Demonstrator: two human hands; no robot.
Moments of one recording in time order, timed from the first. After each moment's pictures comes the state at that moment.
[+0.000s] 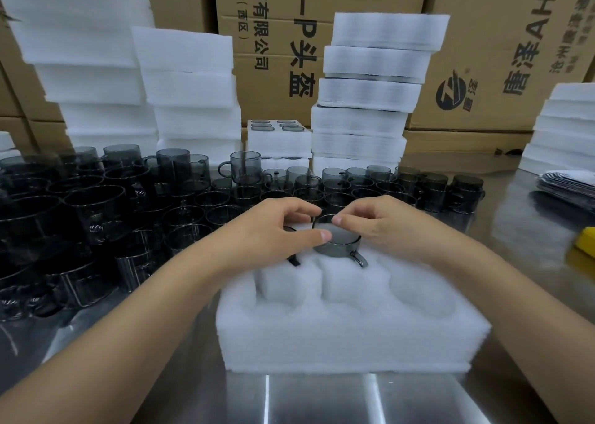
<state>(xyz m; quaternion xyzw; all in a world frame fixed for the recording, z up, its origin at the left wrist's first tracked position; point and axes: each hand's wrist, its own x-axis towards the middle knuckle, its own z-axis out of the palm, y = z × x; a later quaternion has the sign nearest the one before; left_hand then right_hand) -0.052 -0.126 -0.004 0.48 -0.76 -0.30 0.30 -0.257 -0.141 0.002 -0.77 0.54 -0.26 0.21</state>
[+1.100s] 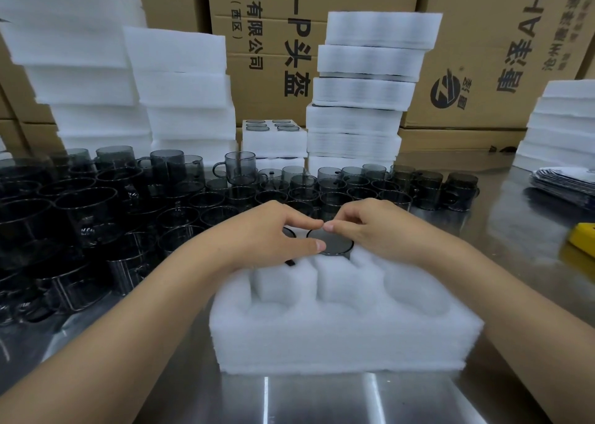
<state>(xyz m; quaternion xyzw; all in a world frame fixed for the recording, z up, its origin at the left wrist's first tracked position) -0.057 -0.124 0.006 0.49 -0.81 -0.26 0.20 -0.254 -0.144 -0.001 -0.80 0.55 -0.19 0.13</state>
